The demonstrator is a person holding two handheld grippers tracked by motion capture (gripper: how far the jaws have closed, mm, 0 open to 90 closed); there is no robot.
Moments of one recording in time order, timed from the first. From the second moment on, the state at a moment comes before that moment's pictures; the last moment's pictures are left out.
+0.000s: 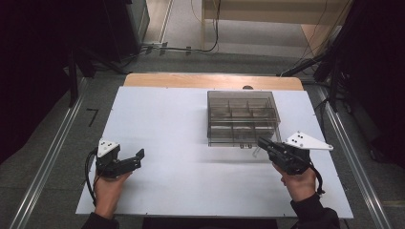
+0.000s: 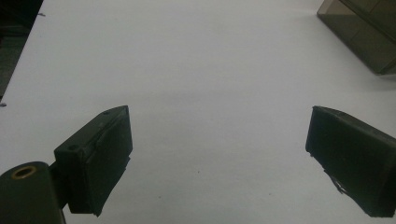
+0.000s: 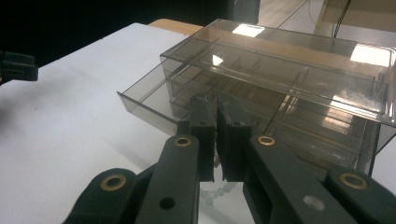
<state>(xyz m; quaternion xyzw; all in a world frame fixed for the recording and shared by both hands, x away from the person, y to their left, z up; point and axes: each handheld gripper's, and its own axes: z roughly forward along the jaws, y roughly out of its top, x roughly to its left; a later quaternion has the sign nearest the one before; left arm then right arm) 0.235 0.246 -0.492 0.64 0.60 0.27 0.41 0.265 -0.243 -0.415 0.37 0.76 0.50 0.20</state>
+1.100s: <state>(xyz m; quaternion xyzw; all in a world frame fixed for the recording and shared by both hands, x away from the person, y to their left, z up) 0.235 0.247 -0.492 0.64 0.60 0.26 0.41 0.279 -0.241 -0.396 0.37 0.74 0.52 0.22</state>
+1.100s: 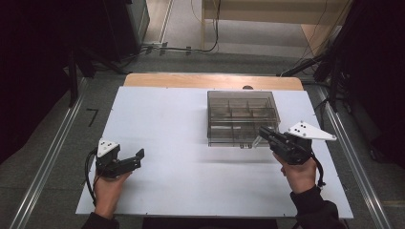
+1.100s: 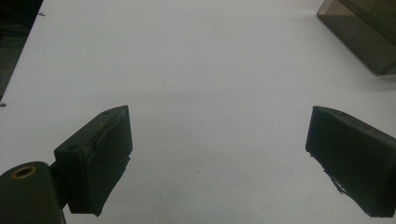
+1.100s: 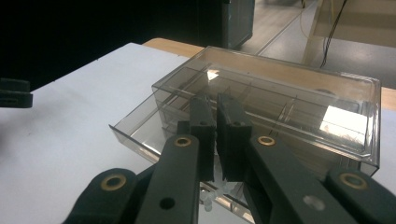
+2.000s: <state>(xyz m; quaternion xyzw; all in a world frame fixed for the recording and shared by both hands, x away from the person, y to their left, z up) 0.235 0.247 -0.491 0.64 0.60 0.26 0.41 0.295 -0.235 -0.397 0.38 0.73 0.51 0.24</state>
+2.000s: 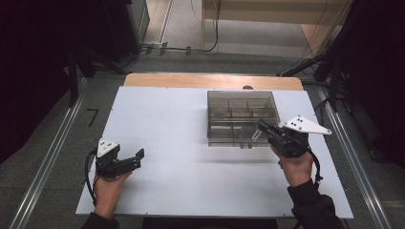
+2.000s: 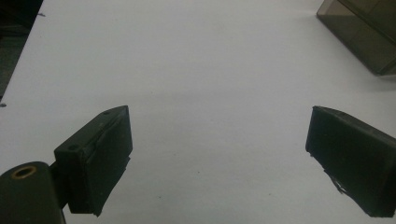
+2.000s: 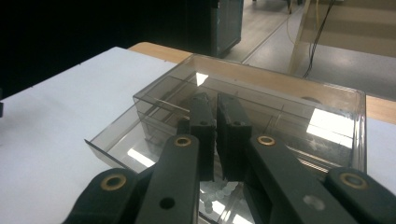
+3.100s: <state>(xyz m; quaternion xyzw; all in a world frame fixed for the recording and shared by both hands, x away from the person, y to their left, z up) 0.235 0.247 -0.491 0.64 0.59 0.26 0.41 0.322 -0.203 -0.430 0.38 0.78 0.46 0.20</state>
